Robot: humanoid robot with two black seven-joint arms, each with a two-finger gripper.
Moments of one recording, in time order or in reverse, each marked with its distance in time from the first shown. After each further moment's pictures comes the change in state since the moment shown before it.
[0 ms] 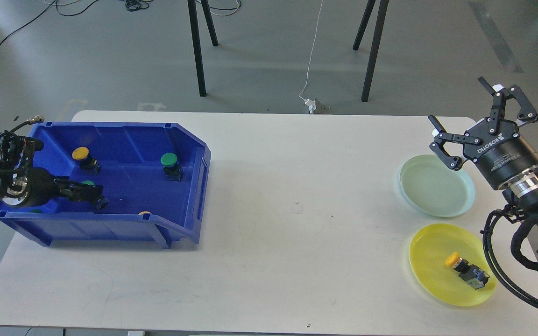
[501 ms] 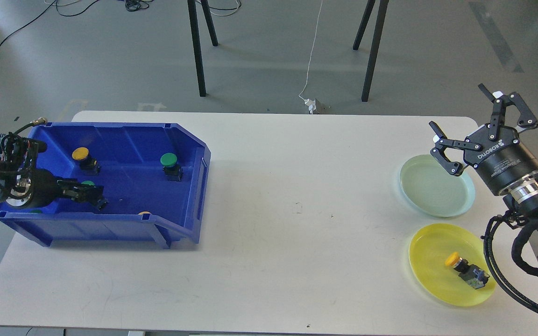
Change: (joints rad) left arm 0.006 -0.020 0.002 0.017 0.001 0.005 0.000; right arm -0.024 0.000 0.004 0.000 0.000 0.000 0.002
